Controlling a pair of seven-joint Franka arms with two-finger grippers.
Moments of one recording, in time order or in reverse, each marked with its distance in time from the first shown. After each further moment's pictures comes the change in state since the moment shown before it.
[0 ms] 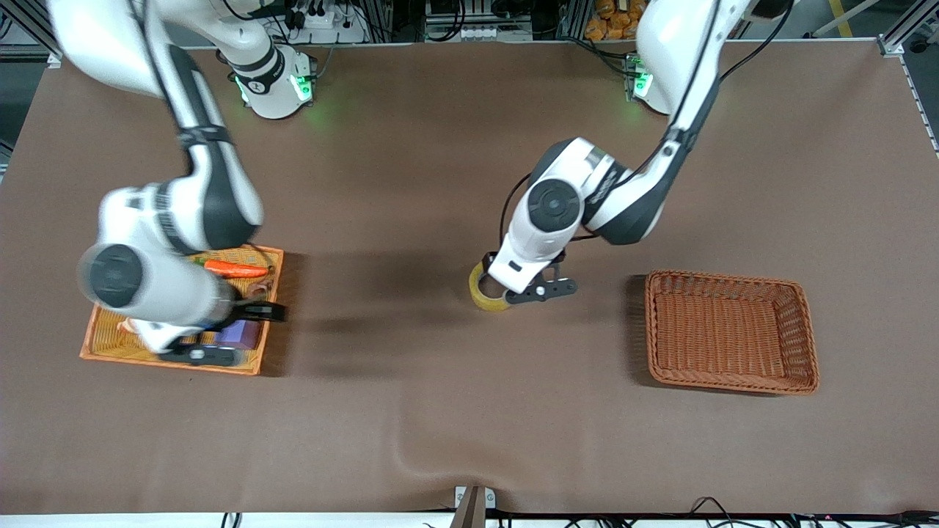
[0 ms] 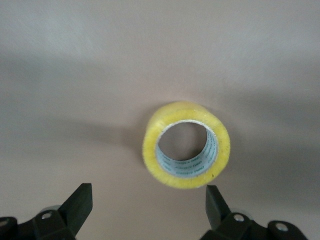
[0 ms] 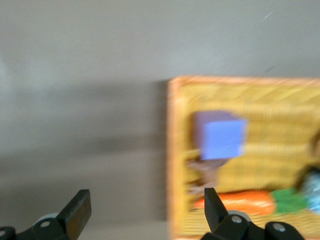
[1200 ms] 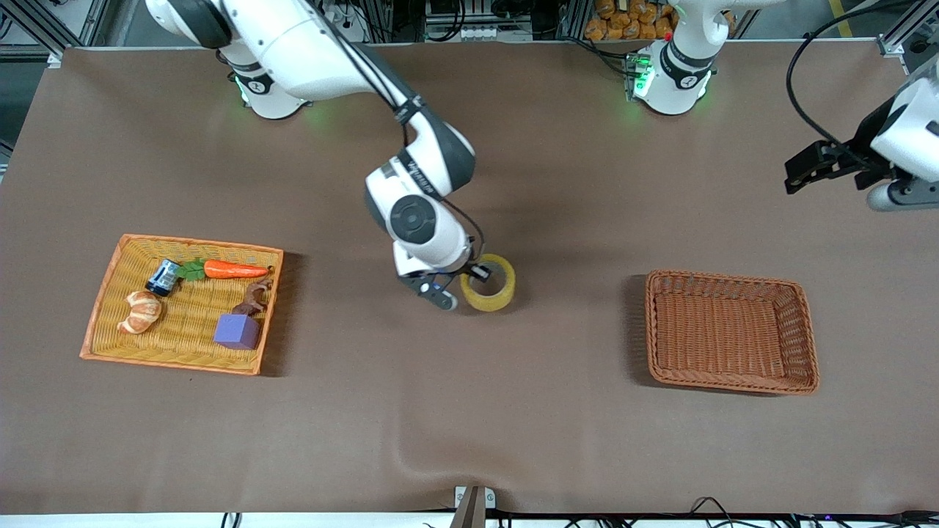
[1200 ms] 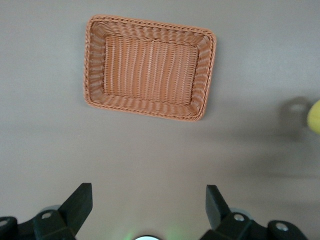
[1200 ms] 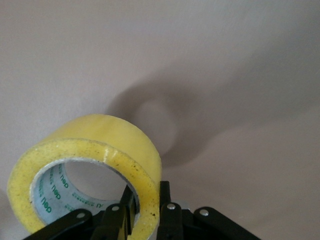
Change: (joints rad) left arm 0.540 -0.587 0.034 0.014 0.056 -0.598 0.684; right arm 0.542 0.316 0.080 0.147 0.243 0.269 1.055
